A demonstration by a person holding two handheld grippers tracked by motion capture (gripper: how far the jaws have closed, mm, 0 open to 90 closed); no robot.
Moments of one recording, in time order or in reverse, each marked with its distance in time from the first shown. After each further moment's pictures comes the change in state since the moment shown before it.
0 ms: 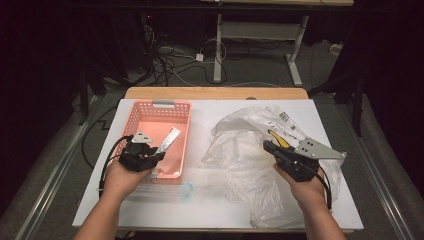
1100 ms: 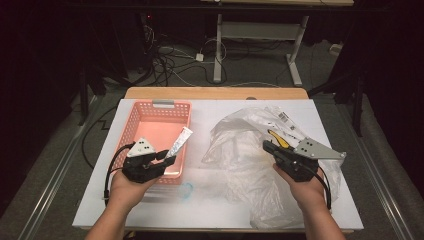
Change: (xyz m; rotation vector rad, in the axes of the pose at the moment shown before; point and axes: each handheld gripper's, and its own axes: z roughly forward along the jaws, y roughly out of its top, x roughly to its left) left arm -0.043 -0.001 -0.026 -0.201 -0.126 0.058; right arm 0.001 0.000 0.001 0.000 0.002 0.005
